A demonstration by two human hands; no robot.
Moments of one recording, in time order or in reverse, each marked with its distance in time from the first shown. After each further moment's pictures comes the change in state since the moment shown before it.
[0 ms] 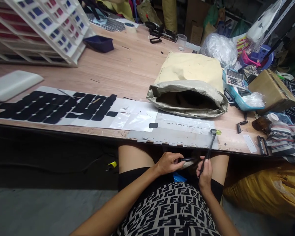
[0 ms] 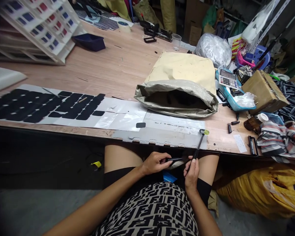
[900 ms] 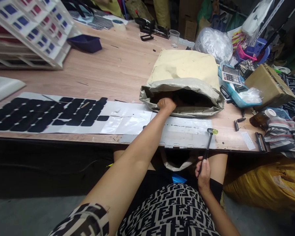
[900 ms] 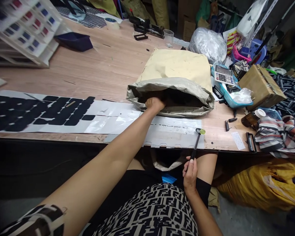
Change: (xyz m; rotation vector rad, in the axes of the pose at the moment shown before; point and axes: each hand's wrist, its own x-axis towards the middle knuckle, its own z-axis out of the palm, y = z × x) left_hand 0.235 -0.028 -0.127 0.354 0.328 -0.856; right_hand -0.002 -0.001 -0.001 -0.028 -0.006 0.005
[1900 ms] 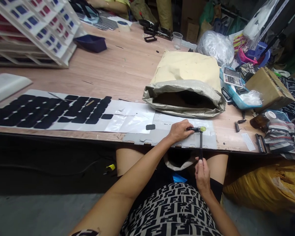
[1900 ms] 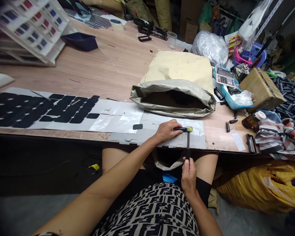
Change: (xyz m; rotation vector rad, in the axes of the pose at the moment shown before) left_hand -0.121 -0.039 0.042 -0.196 -0.108 0.810; right_hand -0.011 -0.021 0.003 -0.231 -0.095 -0.029
